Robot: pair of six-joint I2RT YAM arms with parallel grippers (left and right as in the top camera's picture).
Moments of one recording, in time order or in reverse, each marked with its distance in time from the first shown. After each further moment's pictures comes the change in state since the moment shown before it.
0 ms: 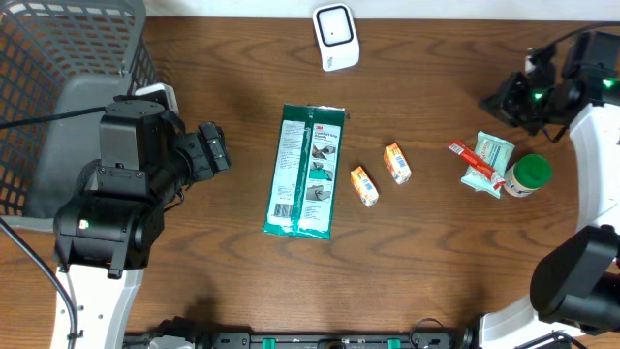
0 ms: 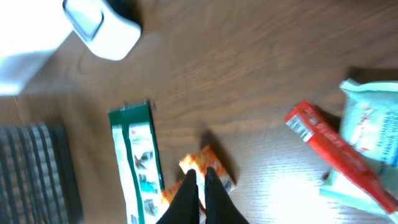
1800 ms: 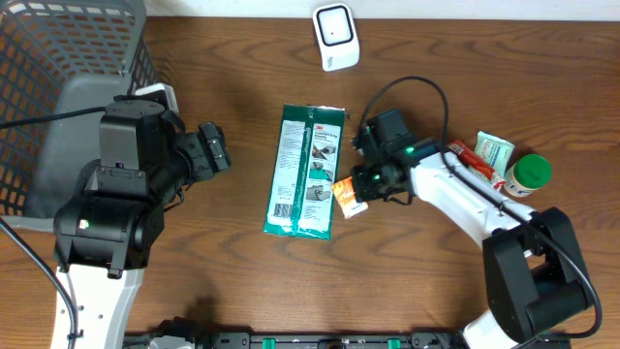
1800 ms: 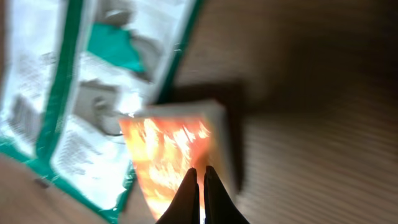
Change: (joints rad) left arm 0.000 0.000 0.000 0.000 0.000 0.000; right arm 0.698 0.000 -0.484 0.336 0.297 -0.064
